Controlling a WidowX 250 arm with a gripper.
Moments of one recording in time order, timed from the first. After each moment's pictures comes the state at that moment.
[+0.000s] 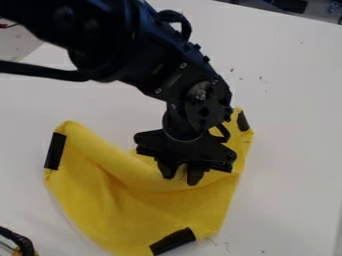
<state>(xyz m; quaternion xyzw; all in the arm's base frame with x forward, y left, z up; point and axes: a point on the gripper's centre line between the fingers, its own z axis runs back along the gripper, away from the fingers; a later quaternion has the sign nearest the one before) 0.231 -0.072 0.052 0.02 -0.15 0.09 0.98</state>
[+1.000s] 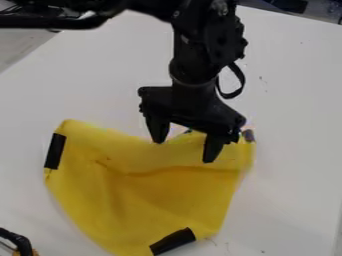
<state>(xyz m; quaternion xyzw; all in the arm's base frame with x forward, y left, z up) 0.237 -0.071 0.101 0.04 -0.10 0.02 0.99</state>
